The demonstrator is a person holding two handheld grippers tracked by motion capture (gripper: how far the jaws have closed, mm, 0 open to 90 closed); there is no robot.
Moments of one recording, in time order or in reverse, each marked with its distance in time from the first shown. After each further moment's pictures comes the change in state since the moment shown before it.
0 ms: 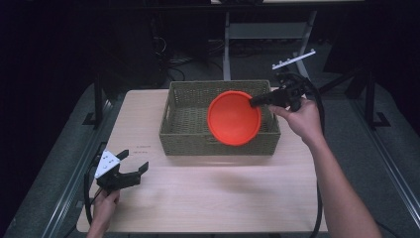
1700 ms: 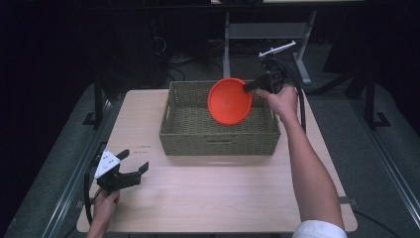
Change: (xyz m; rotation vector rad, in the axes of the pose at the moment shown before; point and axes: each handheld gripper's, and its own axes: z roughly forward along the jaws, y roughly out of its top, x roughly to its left) left arm -0.001 0.000 0.000 -0.008 -0.011 -0.003; right arm -0.062 0.038 0.055 0.019 -0.134 0.170
